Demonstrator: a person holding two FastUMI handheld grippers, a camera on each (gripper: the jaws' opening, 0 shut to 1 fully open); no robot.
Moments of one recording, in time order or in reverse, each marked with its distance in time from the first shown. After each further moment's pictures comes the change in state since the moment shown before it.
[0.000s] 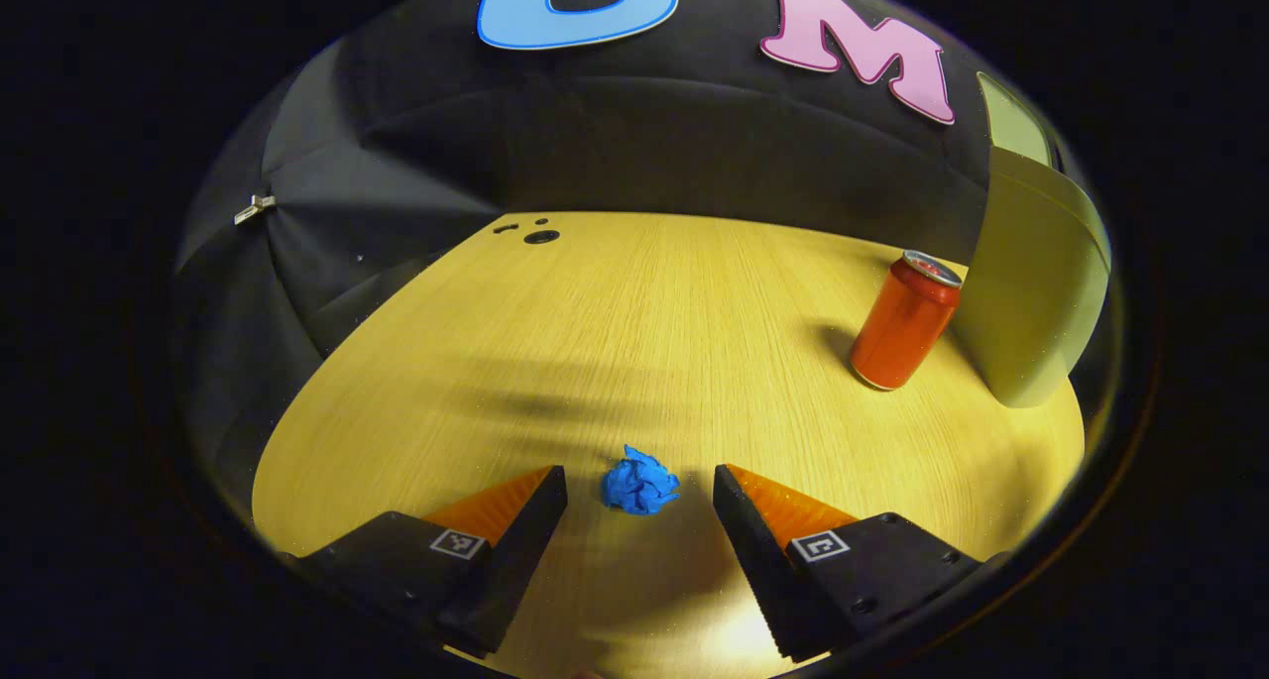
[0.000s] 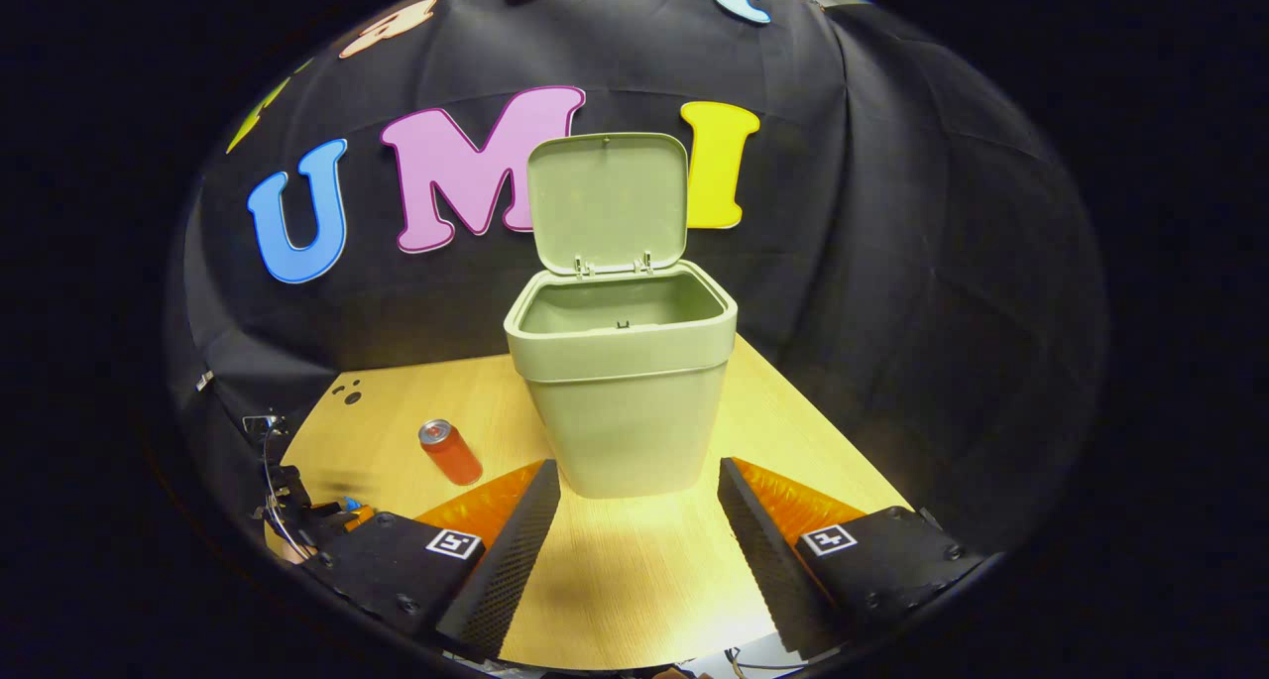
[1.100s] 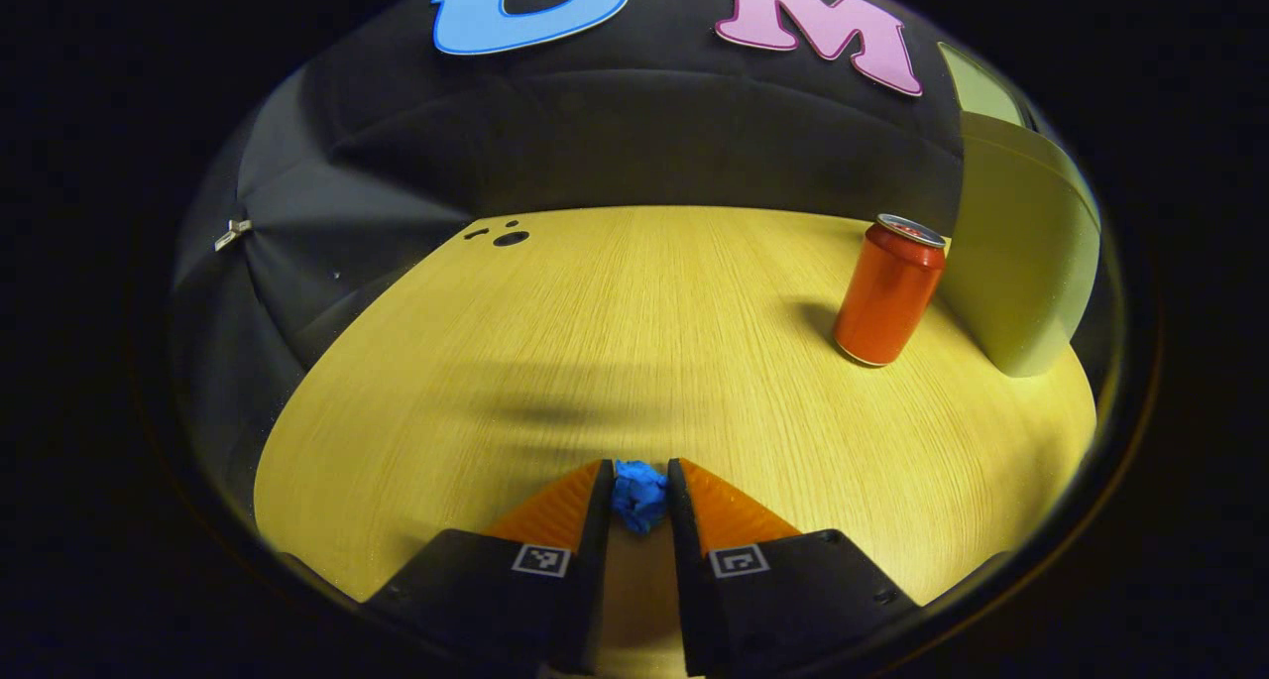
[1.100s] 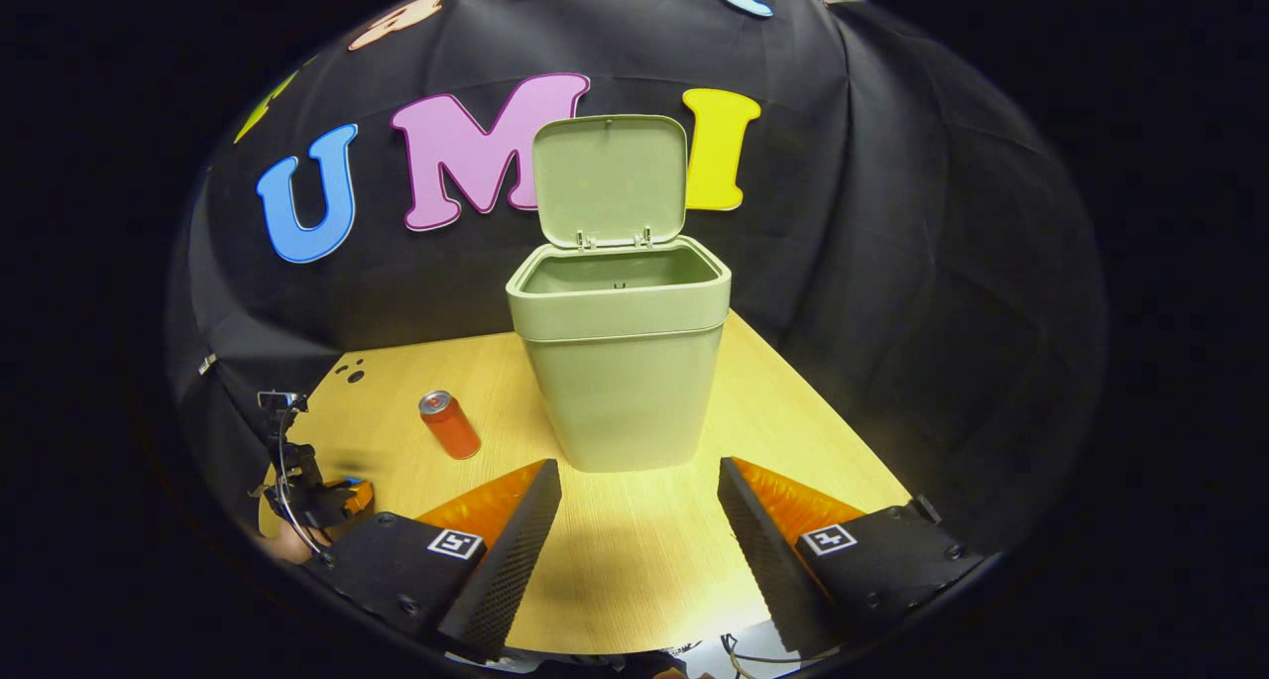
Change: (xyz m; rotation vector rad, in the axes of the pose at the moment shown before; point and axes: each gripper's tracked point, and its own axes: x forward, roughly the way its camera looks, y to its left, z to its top) left arm 0.006 -0.017 -0.003 0.087 -0.008 -0.021; right arm -0.012 -0.006 -0.023 -0.020 0.030 0.023
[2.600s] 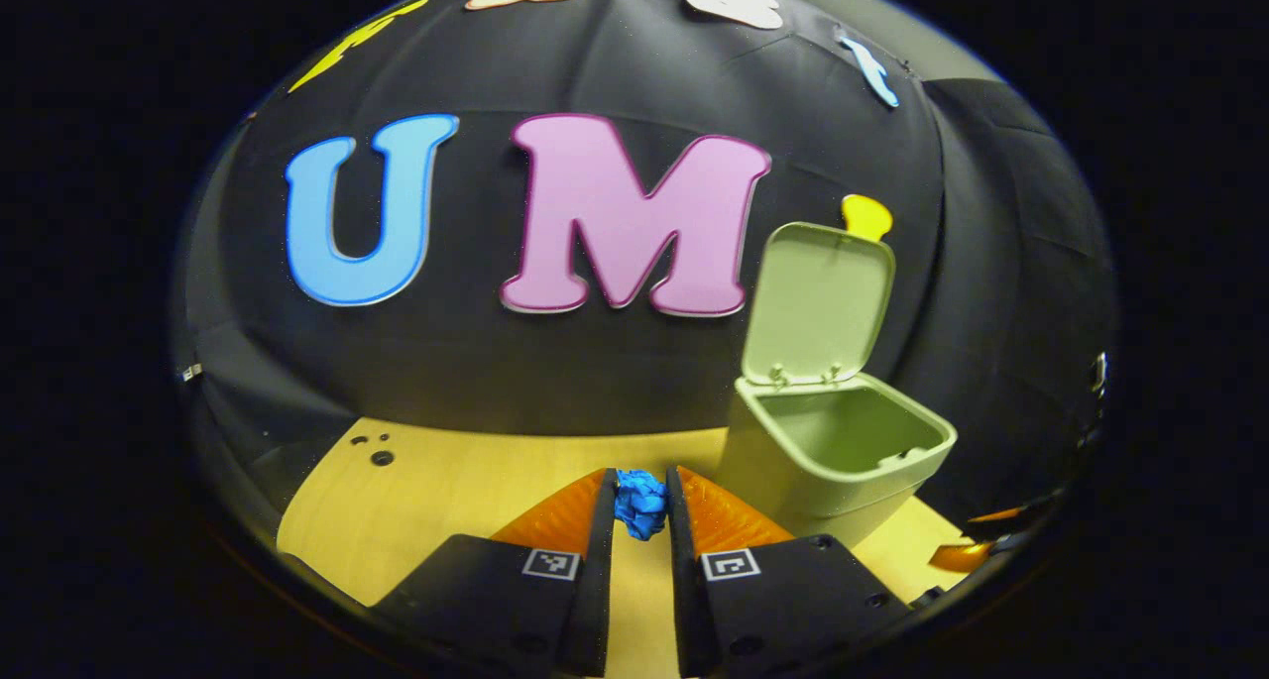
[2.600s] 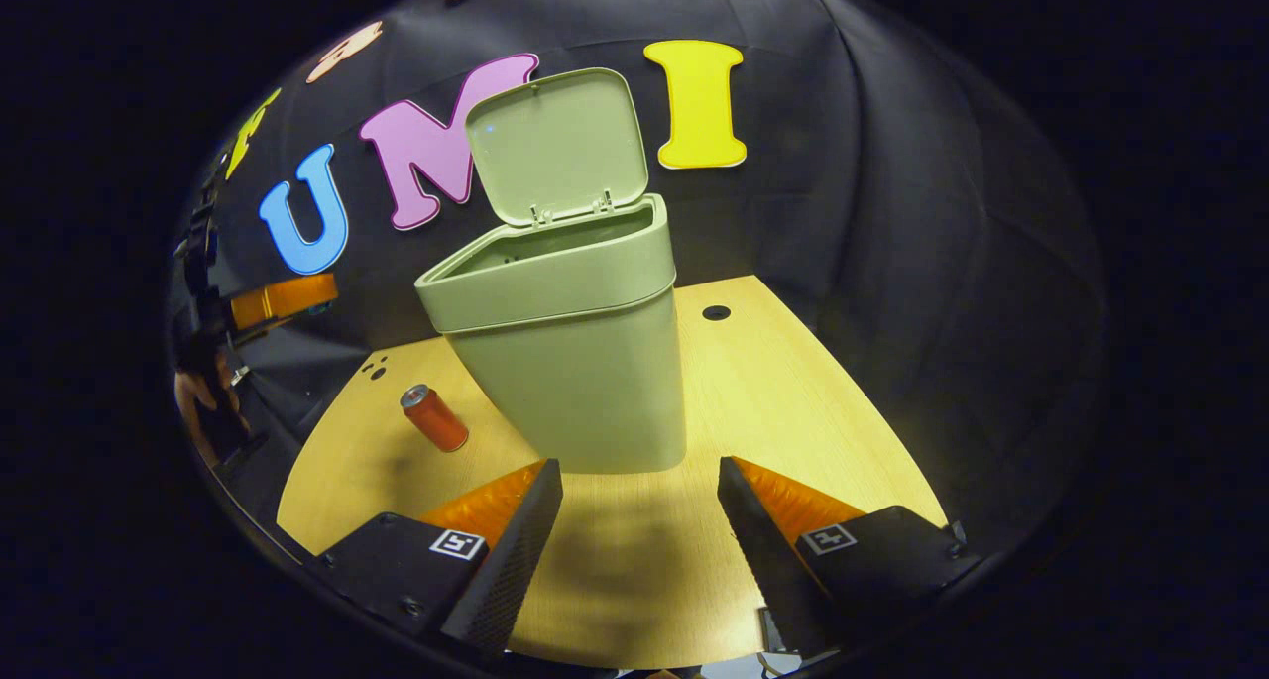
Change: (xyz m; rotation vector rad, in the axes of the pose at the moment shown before) left arm -0.173 -0.245 0.294 0.029 -0.442 -0.310; right arm 0.076 -0.080 -0.012 0.065 0.071 0.194
